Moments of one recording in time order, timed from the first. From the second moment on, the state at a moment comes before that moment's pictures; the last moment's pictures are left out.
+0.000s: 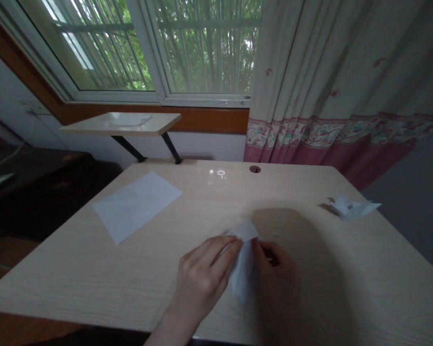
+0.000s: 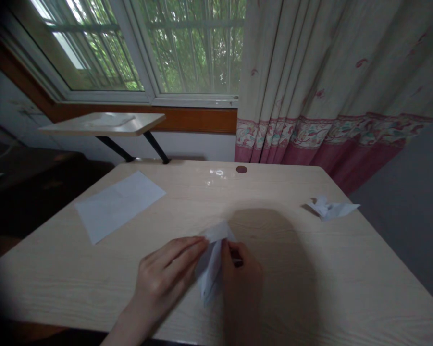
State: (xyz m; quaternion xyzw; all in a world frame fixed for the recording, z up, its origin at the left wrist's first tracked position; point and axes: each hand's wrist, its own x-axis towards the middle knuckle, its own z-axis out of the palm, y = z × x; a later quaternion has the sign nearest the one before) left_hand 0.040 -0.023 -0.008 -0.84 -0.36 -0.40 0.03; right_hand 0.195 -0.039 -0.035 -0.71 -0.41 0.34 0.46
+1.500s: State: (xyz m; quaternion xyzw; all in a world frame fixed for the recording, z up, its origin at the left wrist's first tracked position) left_hand 0.031 0.035 -0.022 -0.83 -0.32 -0.19 -0.41; right_hand 0.224 -0.024 -0.021 -0.65 -0.38 0.41 0.51
